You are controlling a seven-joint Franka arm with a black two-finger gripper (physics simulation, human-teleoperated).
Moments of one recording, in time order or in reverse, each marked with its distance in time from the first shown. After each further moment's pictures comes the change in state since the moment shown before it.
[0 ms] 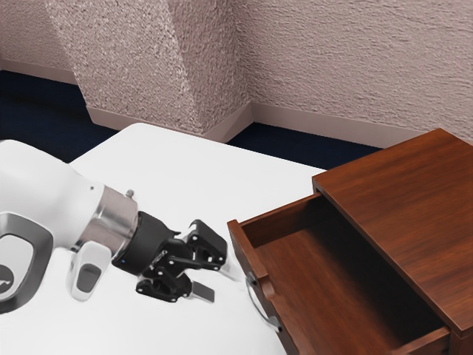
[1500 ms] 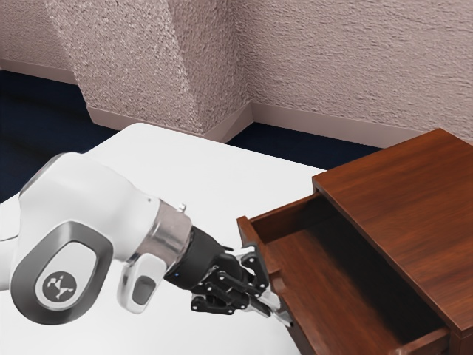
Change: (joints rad) arm -0.050 0.174 -0.034 0.032 -0.182 0.097 0.055
